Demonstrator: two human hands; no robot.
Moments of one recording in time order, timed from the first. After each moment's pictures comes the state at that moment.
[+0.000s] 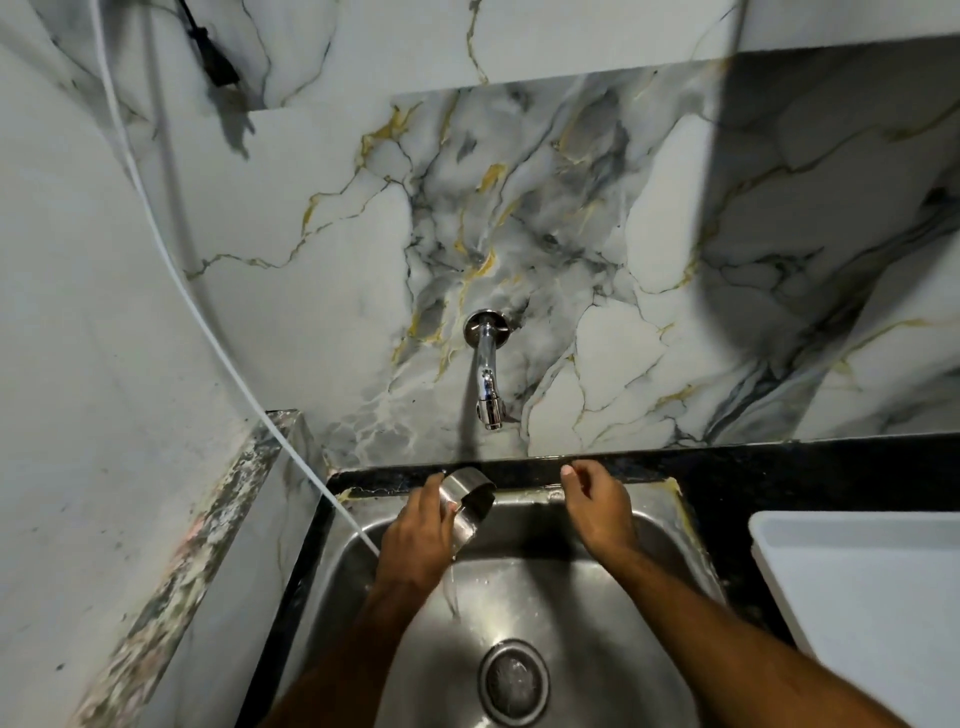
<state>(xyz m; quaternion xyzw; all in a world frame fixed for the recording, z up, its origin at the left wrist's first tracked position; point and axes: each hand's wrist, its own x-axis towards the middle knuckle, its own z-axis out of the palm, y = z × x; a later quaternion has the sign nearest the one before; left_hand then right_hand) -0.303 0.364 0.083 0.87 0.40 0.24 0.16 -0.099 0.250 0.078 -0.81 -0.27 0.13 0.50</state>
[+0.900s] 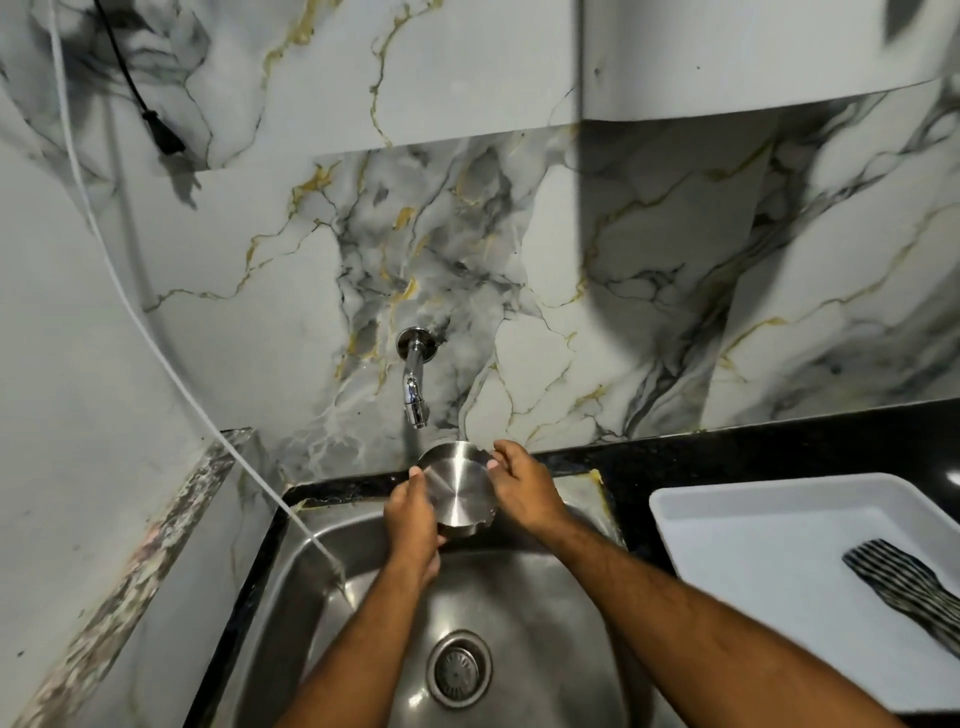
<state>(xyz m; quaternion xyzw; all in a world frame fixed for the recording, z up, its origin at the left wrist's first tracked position) -0.229 0.267 0.135 0.45 0.48 0.40 0.63 -0.112 0.193 0.146 -0.76 -0.34 0.23 0.51</state>
